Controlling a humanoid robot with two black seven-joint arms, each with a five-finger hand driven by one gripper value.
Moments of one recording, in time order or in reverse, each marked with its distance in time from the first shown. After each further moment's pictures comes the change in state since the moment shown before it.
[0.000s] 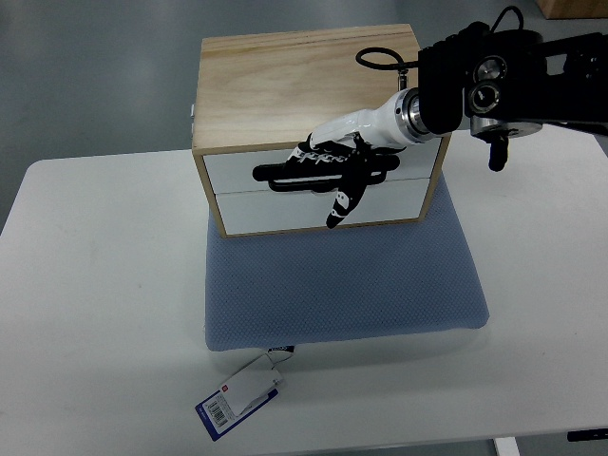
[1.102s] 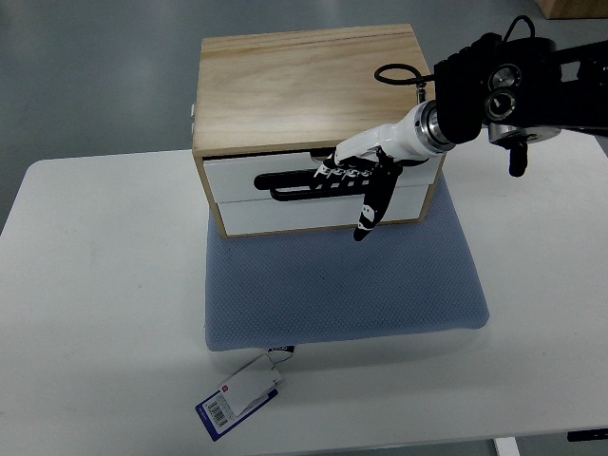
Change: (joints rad) left arm 0.000 0.000 0.000 0.000 0.000 0.000 0.000; right arm 0.007 -0.036 -0.052 0.025 -0.003 0.066 -0.028
